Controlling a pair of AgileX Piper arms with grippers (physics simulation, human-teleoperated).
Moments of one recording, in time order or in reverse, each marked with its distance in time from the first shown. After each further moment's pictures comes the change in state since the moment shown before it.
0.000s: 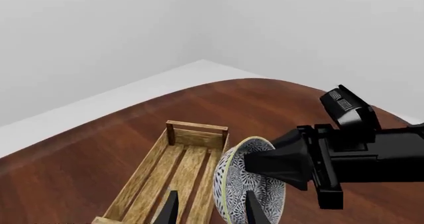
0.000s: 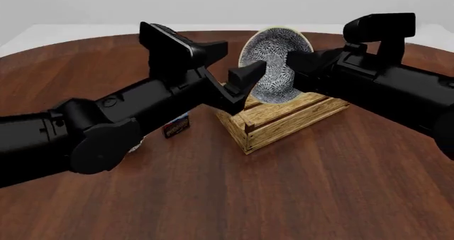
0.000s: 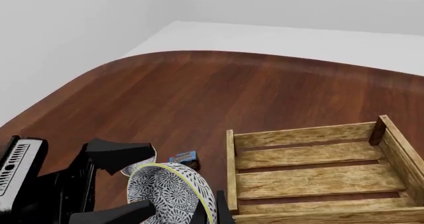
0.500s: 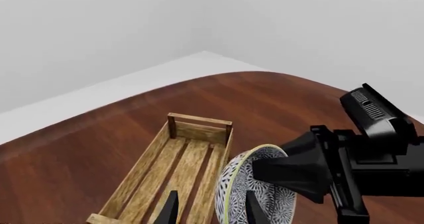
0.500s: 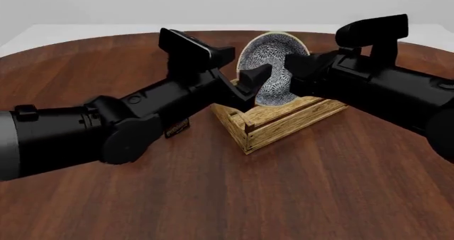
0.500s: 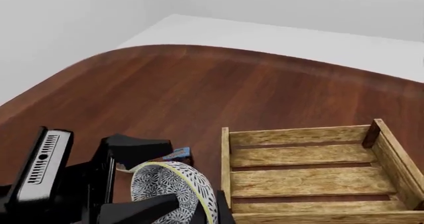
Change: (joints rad) left arm 0.017 0.105 -0.049 -0.022 -0.020; right arm -0.003 0.019 0.000 -0.001 -0.004
